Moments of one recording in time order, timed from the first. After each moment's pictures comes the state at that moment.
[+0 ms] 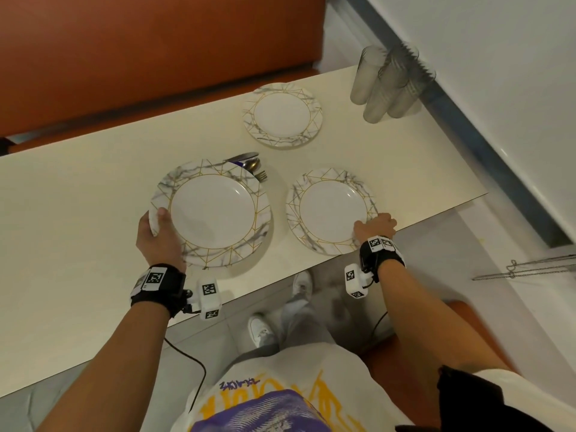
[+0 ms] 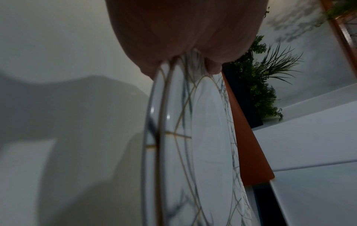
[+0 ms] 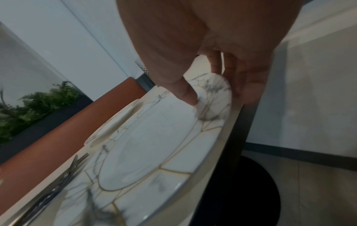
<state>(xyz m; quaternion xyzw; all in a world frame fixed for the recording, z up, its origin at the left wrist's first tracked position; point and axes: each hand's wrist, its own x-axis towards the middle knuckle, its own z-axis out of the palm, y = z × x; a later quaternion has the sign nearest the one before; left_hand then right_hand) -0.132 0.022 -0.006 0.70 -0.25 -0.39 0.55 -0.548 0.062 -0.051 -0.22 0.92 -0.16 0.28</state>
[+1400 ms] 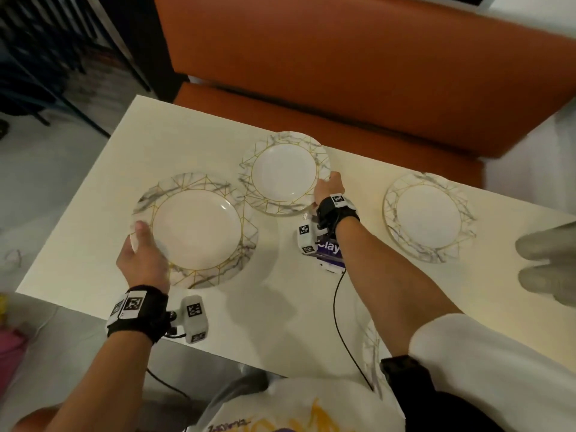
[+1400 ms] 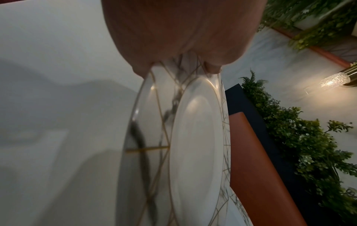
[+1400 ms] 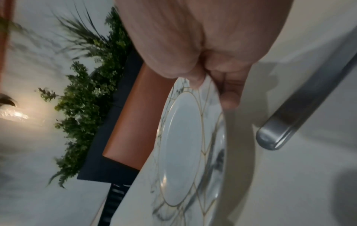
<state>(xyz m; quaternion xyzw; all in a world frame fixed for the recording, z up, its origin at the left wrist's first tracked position) 0.018 0.018 0.031 0.77 0.04 -0.22 0.60 -0.192 -0.282 -0.046 -0.47 0.72 -0.15 0.49</state>
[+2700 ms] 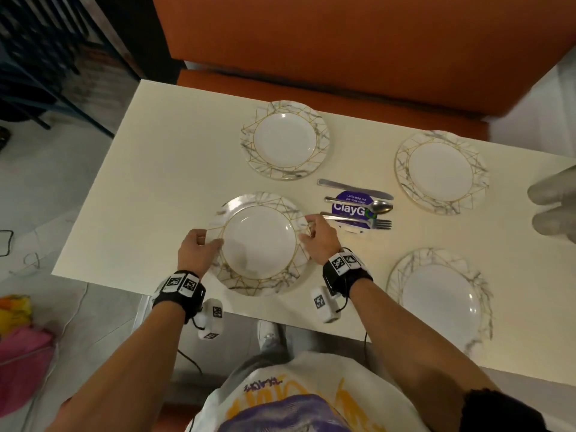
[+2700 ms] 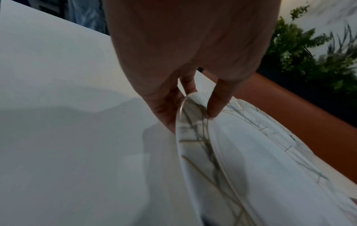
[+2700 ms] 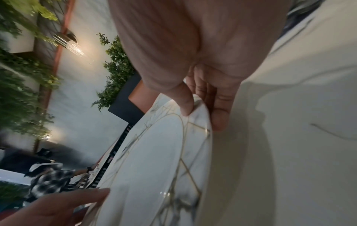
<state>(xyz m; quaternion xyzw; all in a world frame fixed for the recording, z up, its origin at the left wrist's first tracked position) 0.030 0.067 -0.051 0.86 -0.17 -0.38 0.30 -0.234 -0.065 -0.052 -0.64 0.60 -0.08 0.48</state>
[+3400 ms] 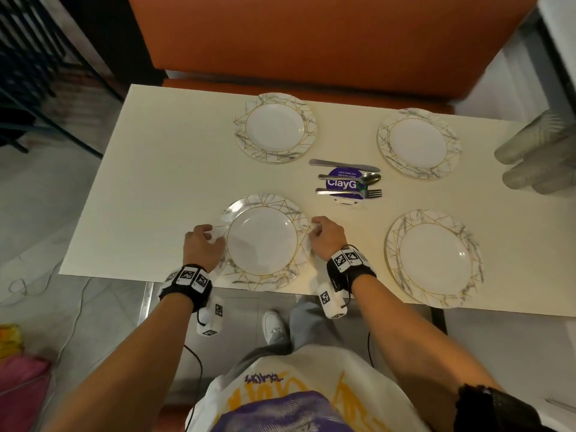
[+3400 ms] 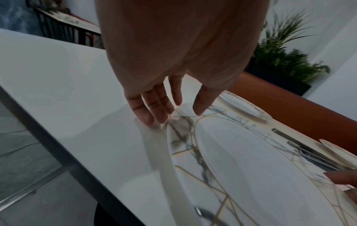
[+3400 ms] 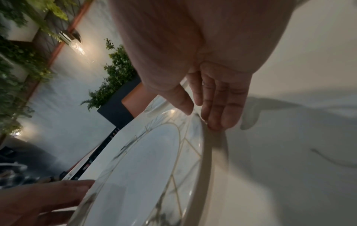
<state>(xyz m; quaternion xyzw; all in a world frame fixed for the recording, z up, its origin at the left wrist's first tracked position) 0.030 0.107 -0.046 0.86 -0.32 -0.34 0.22 -0.253 0.009 -0.047 -0.64 0.65 -0.07 0.41</state>
